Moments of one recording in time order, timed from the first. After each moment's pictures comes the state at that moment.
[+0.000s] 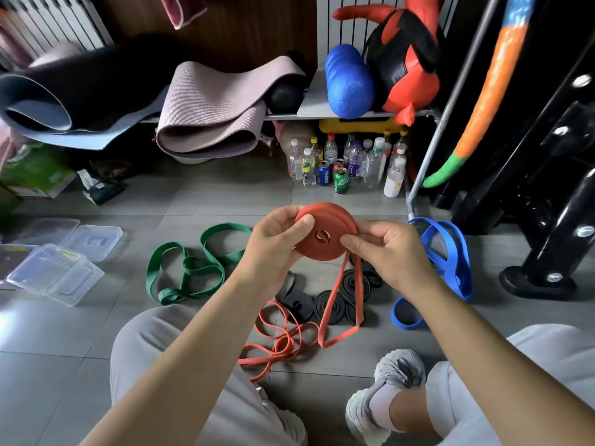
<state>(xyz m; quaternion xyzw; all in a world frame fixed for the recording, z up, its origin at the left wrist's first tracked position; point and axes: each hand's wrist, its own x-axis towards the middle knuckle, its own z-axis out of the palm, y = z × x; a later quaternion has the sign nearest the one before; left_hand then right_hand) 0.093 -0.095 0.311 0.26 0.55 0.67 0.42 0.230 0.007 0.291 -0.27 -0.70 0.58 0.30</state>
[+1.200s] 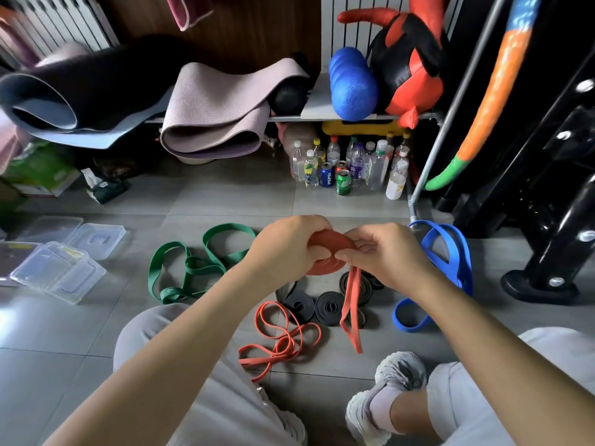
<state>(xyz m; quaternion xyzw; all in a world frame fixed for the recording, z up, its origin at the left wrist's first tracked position) 0.088 -0.093 0.333 0.60 0.78 0.17 0.12 0.227 0.010 0.296 -0.28 -0.83 0.44 0.20</state>
